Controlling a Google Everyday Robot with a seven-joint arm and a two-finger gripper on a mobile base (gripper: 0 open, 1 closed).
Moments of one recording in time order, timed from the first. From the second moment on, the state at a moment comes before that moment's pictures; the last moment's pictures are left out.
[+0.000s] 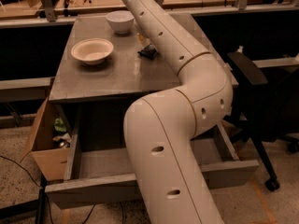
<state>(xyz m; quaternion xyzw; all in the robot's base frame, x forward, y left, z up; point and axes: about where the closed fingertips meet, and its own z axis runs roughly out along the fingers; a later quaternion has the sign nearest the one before) 0.854 -0.027 0.841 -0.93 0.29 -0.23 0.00</state>
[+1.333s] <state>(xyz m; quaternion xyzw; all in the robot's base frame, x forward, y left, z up) 0.767 -0.077 0.900 -0.94 0.16 -0.23 0.22</state>
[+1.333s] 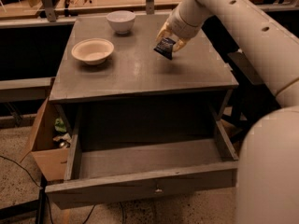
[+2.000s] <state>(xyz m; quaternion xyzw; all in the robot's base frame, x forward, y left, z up) 0.720 -0.092 0.888 -0.93 0.13 -0.22 0.26</state>
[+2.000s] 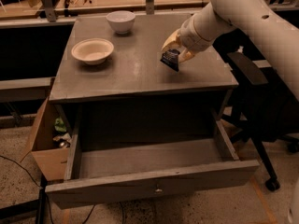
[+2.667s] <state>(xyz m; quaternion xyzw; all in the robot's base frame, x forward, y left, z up) 0.644 -0.061 0.898 -0.92 0.14 -0.20 0.31</state>
